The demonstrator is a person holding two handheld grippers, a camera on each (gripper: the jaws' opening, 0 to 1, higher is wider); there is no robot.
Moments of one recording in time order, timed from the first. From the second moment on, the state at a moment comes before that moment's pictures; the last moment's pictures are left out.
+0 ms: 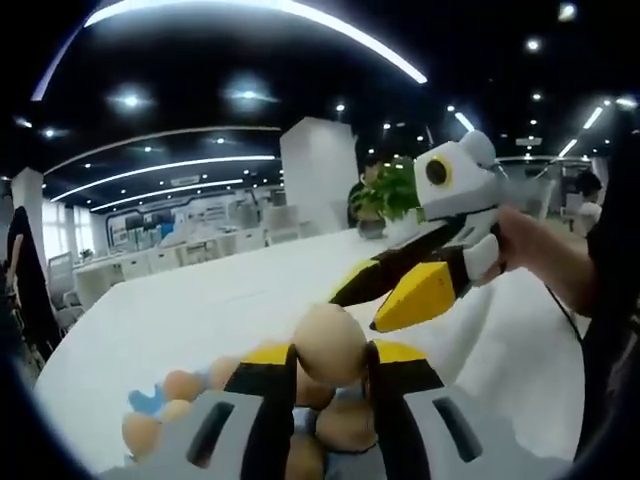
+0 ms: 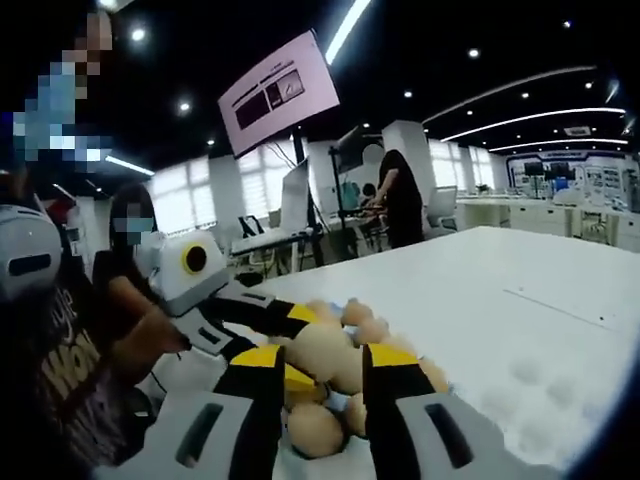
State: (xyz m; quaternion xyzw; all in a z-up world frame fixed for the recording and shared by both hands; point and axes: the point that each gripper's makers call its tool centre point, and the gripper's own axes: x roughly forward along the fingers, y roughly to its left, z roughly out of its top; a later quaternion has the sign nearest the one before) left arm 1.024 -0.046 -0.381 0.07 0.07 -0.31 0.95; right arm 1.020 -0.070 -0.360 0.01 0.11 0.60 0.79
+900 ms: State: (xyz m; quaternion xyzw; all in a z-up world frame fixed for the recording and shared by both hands) left arm 1.032 -0.001 -0.375 0.05 0.06 -0.26 0.96; right arm 1.045 -0.202 -0.367 -0.04 0.11 0.49 0.86
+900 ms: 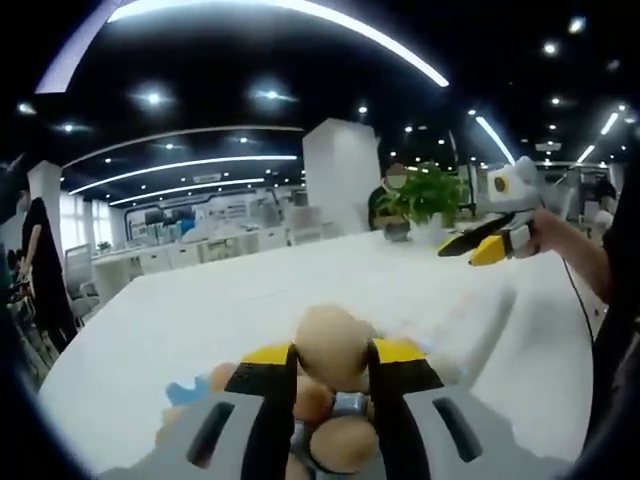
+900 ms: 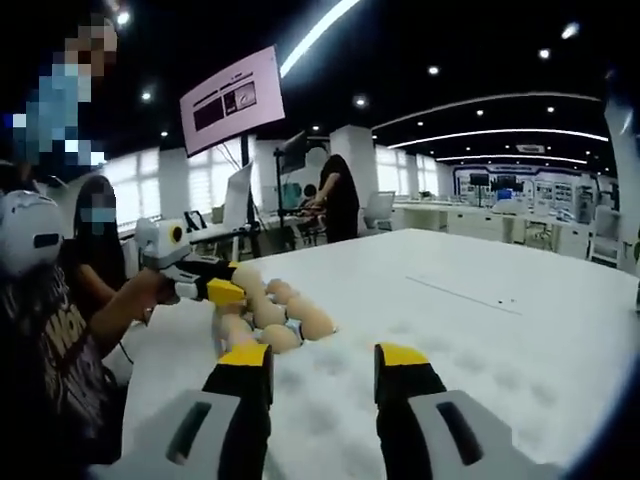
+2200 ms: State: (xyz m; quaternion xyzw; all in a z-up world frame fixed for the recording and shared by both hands) left arm 1.061 0.091 -0.369 0.08 0.09 -0.18 0.98; right arm 1.032 -0.245 -0.405 -0.06 0.16 0.45 0.87
